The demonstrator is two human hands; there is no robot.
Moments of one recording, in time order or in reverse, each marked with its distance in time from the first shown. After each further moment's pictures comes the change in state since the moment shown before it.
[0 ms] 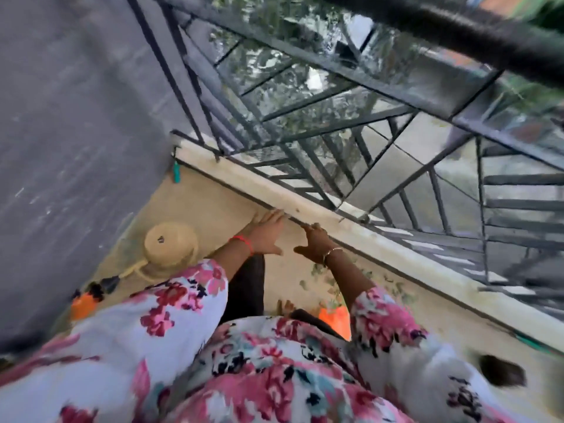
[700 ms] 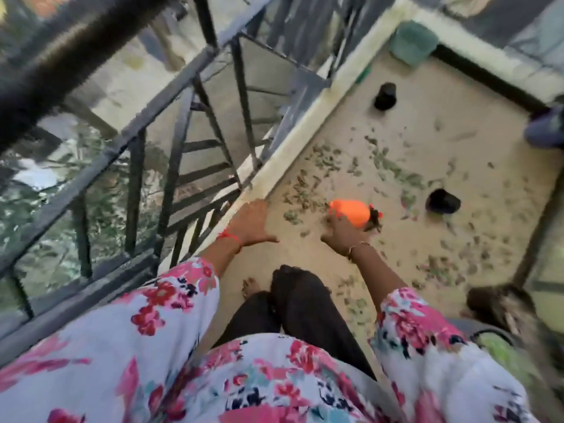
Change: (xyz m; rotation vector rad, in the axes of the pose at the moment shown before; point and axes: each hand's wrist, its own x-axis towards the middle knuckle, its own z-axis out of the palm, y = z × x) left_hand 0.144 0.007 -0.092 0.587 -0.339 1.004; right_hand -0.029 -0.069 0.052 1.027 0.435 1.082
